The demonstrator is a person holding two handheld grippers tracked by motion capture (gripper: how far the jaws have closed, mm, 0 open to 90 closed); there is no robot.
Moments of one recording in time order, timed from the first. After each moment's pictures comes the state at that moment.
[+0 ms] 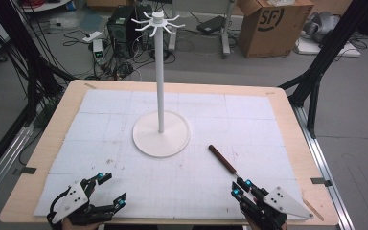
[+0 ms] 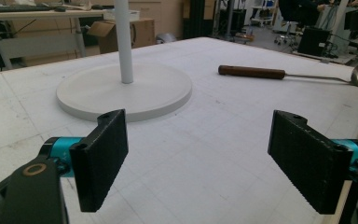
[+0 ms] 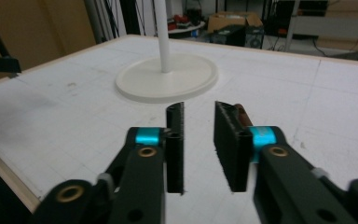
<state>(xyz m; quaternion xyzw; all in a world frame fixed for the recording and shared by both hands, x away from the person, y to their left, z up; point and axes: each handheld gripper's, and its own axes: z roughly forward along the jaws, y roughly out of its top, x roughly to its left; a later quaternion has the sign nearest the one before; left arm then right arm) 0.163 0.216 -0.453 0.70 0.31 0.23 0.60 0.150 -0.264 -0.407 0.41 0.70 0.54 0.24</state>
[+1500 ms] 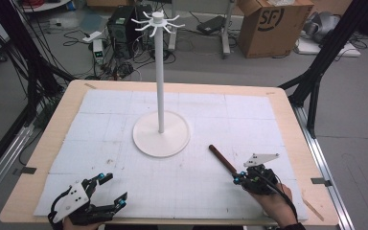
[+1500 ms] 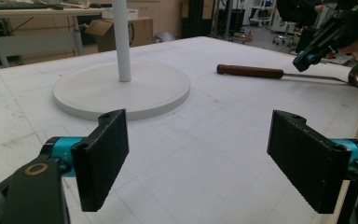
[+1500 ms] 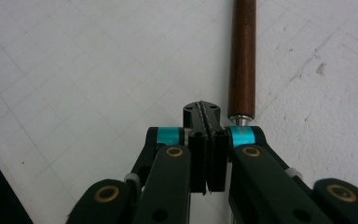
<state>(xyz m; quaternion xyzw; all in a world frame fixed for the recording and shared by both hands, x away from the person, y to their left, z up) 0.164 0.215 -0.454 0.70 0.31 0.22 0.60 0.248 -0.276 -0.421 0.38 0.87 0.31 0.09</state>
